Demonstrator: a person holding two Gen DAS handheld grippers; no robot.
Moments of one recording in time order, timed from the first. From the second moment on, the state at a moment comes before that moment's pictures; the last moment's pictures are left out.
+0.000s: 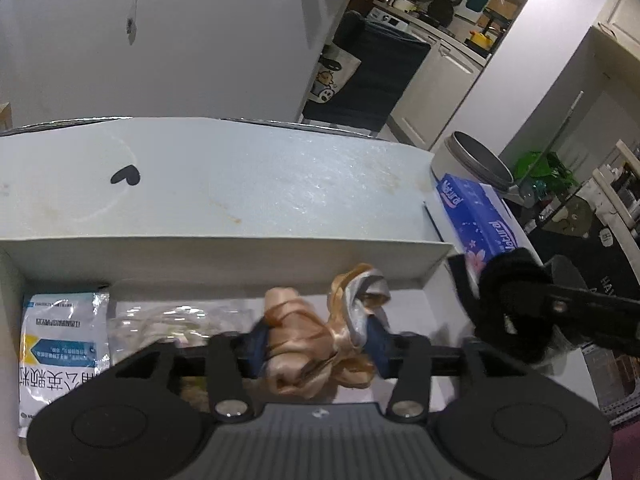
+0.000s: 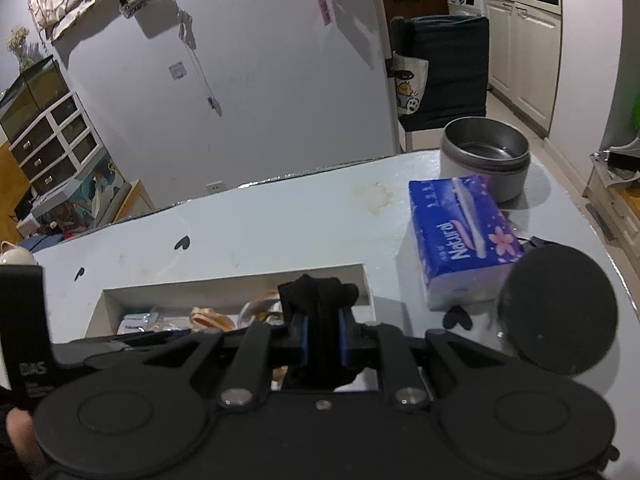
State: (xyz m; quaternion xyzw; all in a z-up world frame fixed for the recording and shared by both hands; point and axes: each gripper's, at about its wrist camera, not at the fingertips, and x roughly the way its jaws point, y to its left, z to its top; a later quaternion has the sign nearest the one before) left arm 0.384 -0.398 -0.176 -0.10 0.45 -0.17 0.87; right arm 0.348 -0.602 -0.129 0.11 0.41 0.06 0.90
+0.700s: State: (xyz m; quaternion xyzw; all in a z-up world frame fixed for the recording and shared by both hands) left arm 0.362 -0.395 -0.144 -0.09 0.45 -0.19 0.87; right arm 0.335 -0.627 -0.125 0.15 0.41 0.06 0.90
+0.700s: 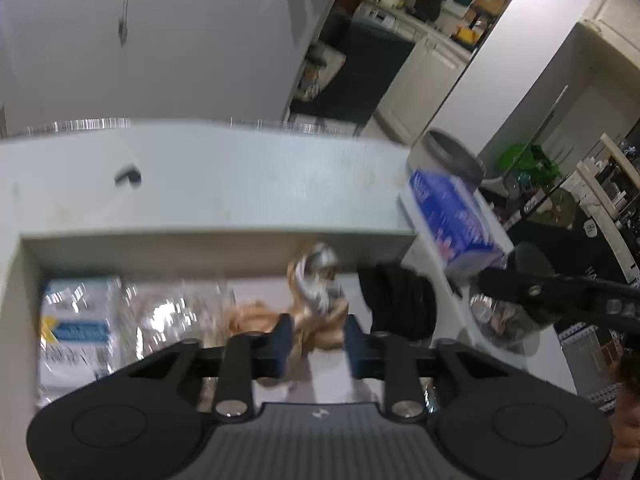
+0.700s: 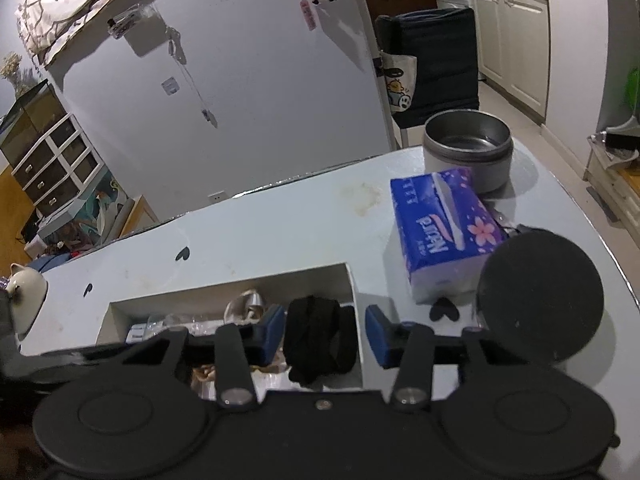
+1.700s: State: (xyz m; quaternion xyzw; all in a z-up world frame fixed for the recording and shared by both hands) left arm 0.279 -0.361 -0.061 -0.06 0.38 -0.15 0.91; right arm 0.248 -0.598 -0.063 0.10 0.35 0.07 0.93
